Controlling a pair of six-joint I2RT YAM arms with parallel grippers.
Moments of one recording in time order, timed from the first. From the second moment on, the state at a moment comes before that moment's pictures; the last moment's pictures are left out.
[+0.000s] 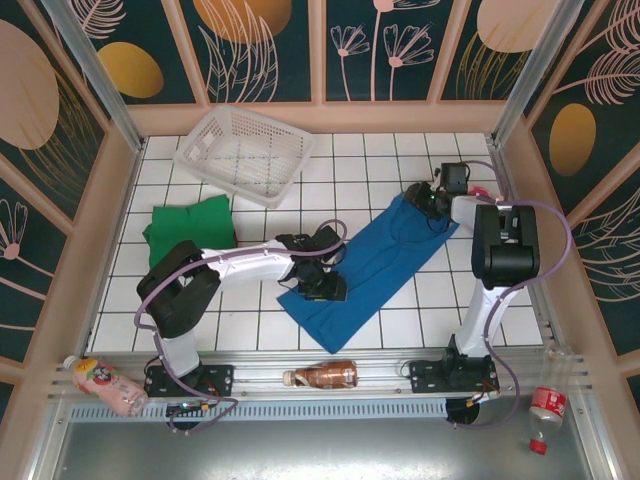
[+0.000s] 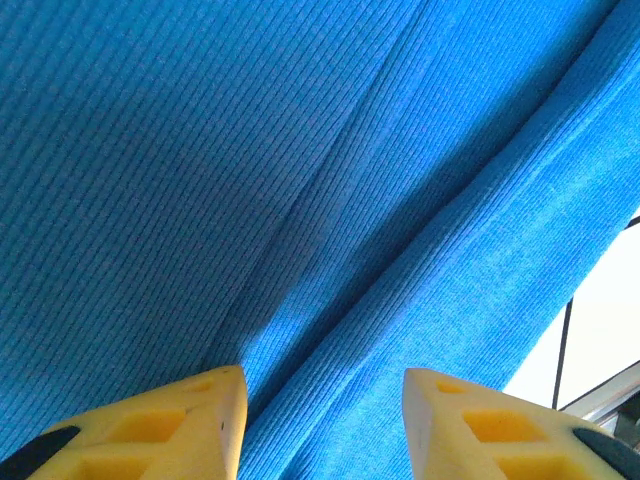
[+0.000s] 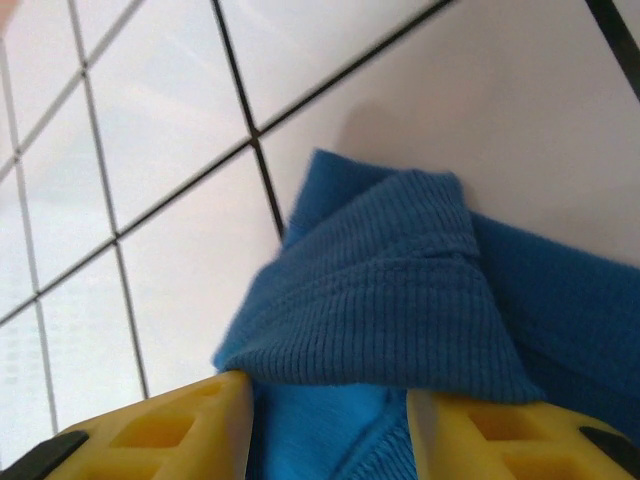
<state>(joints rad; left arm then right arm) -0.92 1.82 1.14 -0.58 0.31 -0.79 0.00 1.95 1.13 -0.02 -0.35 0.57</state>
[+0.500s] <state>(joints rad) -0.95 1.85 1.18 -0.66 0.24 -0.78 -0.03 2.01 1.16 0.09 -0.42 0.67</state>
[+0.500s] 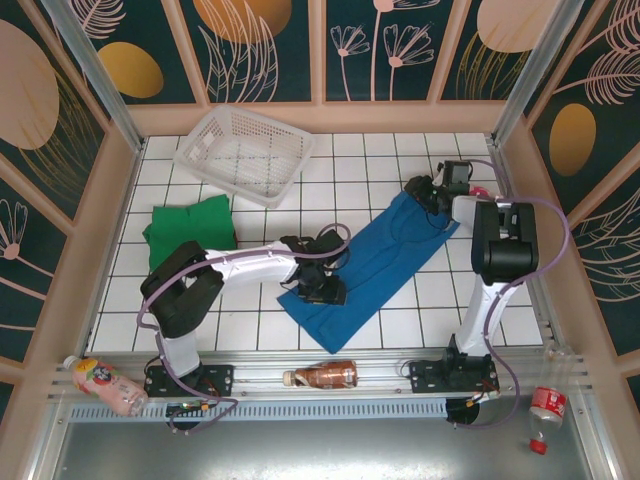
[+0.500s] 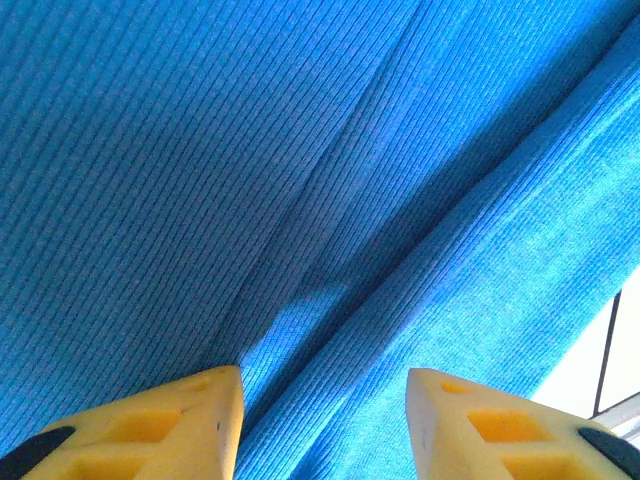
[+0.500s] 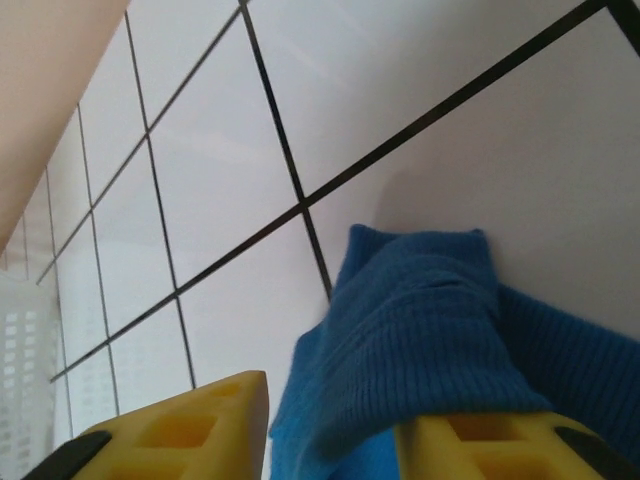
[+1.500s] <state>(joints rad) -1.00 1.78 1.15 -0.88 0.07 -0.76 -0.05 2.05 1.19 0.13 -0.47 0.71</state>
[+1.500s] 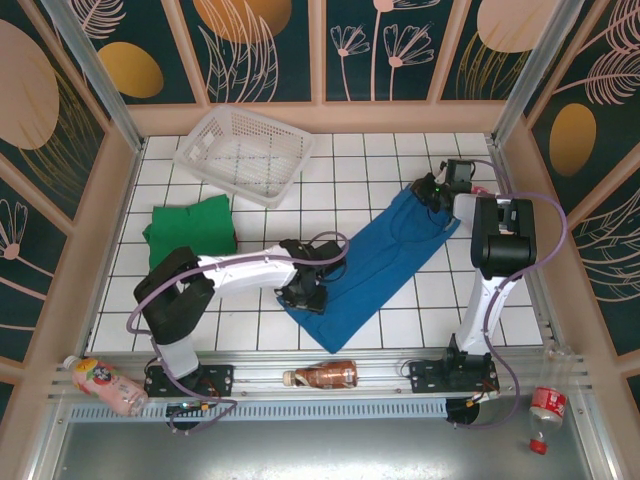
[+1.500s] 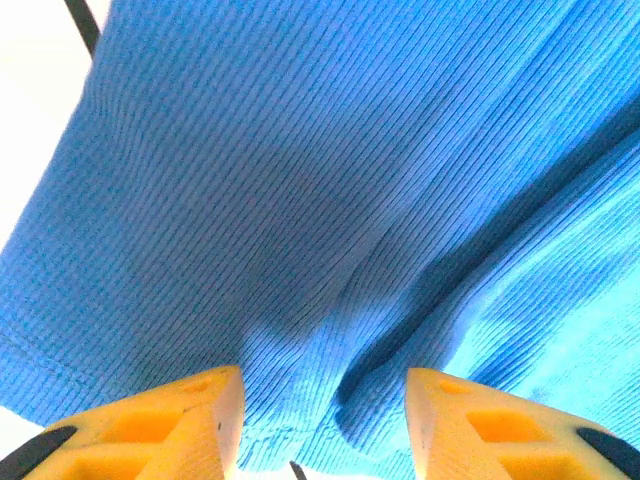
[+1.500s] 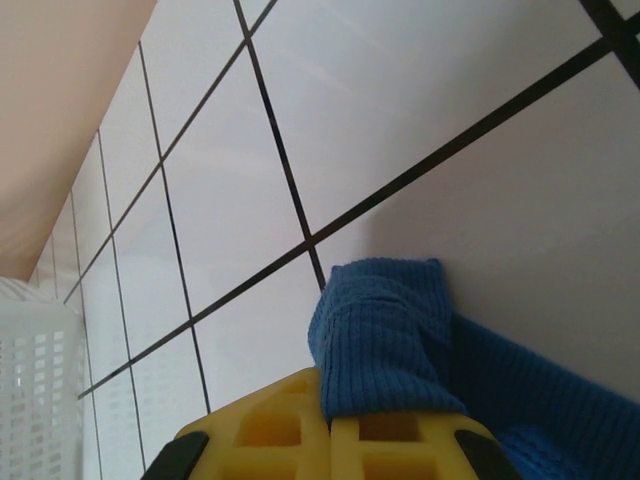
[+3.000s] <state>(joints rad) -0.84 1.82 1.19 -0.76 0.16 -0.62 0.13 1.57 0.71 -0.03 -0.65 0.63</state>
